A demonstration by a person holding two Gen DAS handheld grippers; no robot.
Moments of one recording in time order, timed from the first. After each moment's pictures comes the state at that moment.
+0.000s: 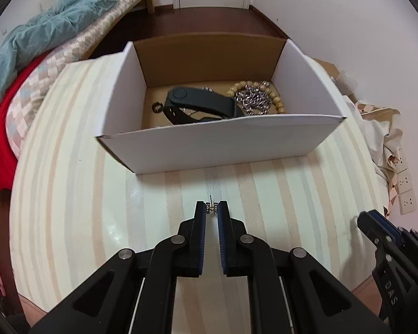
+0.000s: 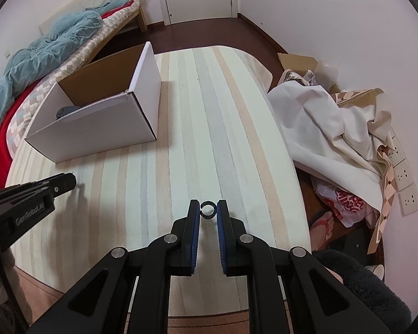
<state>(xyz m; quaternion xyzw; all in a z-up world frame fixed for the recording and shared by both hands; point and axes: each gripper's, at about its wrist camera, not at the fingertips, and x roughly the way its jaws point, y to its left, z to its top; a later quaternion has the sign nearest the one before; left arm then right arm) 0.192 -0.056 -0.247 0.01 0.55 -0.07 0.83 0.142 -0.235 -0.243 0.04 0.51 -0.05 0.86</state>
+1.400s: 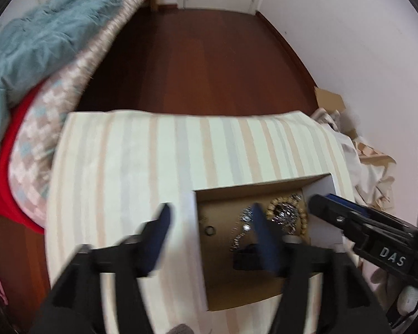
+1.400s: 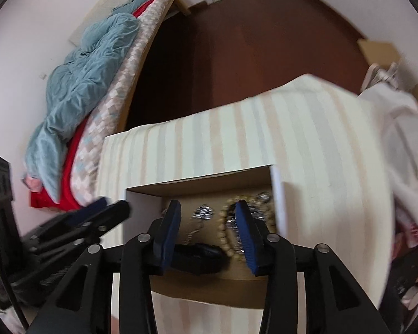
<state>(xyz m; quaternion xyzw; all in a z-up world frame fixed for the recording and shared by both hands) 0.333 0.012 -0.172 -0.03 0.56 -0.07 0.83 0.342 -0.178 -0.194 0.17 0.56 0.10 0.80</state>
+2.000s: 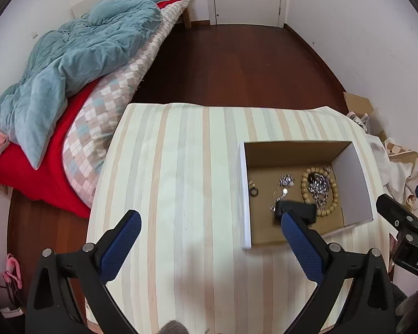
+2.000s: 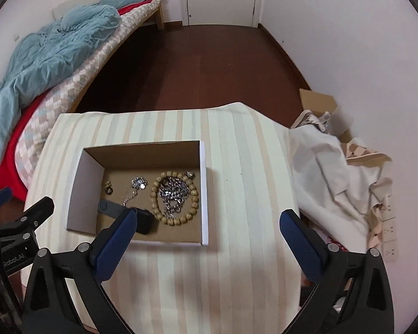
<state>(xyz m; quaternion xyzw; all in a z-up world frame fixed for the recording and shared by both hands) 0.257 0.029 -0.162 0.02 0.53 0.02 0.85 0.260 -0.178 -0.149 -0.02 0.52 -0.03 0.85</state>
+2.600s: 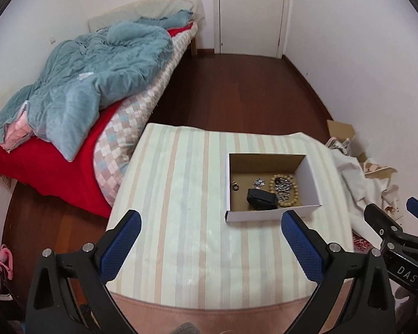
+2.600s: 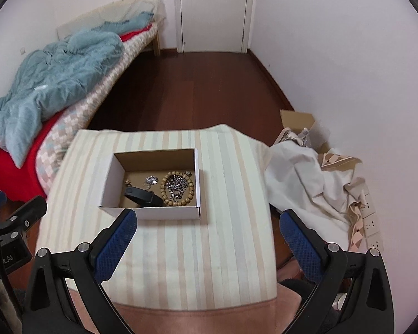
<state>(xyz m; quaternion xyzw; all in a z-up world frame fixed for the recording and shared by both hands) 0.154 0.023 -0.057 -0.01 0.46 0.02 0.89 0.154 -0.175 -0.050 -0.02 0.45 -0.05 0.89</state>
